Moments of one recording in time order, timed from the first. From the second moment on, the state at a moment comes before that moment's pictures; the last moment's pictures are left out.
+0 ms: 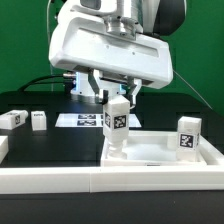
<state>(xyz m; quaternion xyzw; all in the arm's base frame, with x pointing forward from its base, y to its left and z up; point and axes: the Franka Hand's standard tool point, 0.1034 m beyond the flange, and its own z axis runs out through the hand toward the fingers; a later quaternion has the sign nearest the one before) 0.617 -0.016 0.115 0.94 0.20 0.26 0.08</state>
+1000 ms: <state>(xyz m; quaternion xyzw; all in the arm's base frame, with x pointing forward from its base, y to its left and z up) 0.607 -0.014 0.096 0.95 0.20 0.24 0.08</state>
